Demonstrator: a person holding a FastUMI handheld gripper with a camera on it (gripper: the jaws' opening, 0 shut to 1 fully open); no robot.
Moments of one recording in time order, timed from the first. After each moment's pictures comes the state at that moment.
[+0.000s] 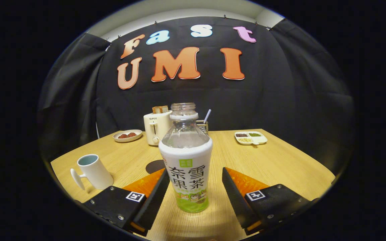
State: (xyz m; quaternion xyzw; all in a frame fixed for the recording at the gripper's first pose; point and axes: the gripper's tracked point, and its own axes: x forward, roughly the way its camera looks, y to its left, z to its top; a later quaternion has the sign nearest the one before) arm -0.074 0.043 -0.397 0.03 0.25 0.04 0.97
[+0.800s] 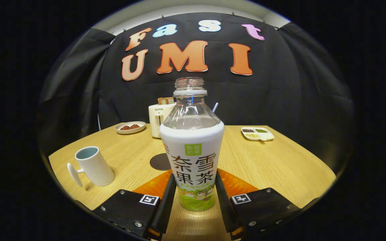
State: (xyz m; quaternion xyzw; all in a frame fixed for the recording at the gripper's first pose) arm -0.070 0.074 -0.399 -0.03 0.25 0.06 0.97
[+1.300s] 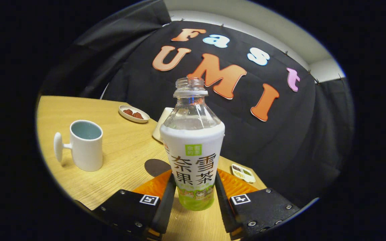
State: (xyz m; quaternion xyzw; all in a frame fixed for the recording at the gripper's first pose) arm -0.051 0.111 -0.365 -0.28 0.17 0.09 0.94
